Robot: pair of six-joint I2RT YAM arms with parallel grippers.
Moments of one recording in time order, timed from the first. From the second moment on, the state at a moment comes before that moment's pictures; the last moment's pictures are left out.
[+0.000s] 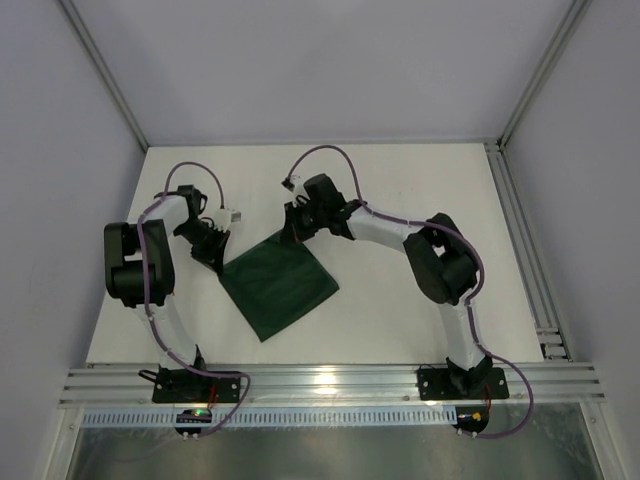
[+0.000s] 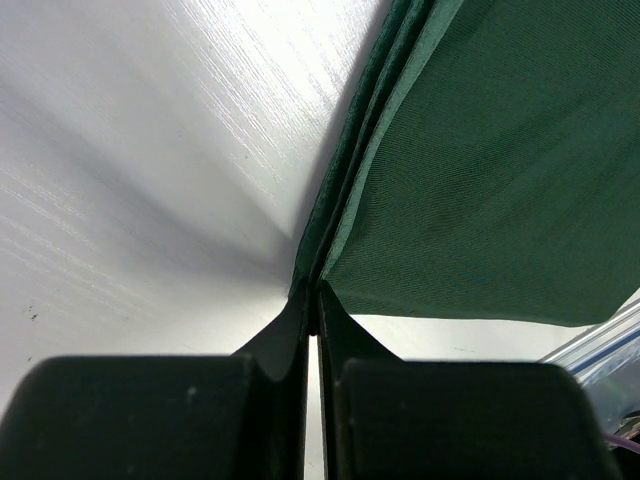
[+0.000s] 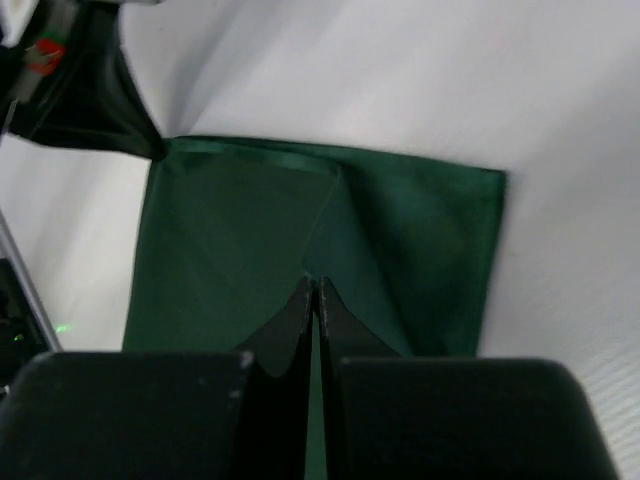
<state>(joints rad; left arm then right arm) 0.08 1.91 1.26 -0.96 0.37 0.57 0.69 2.14 1.56 -0.09 -0.43 0.31</state>
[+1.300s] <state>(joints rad) 0.08 1.87 1.20 -0.87 0.44 0.52 1.08 1.93 1.15 0.05 -0.46 0.31</state>
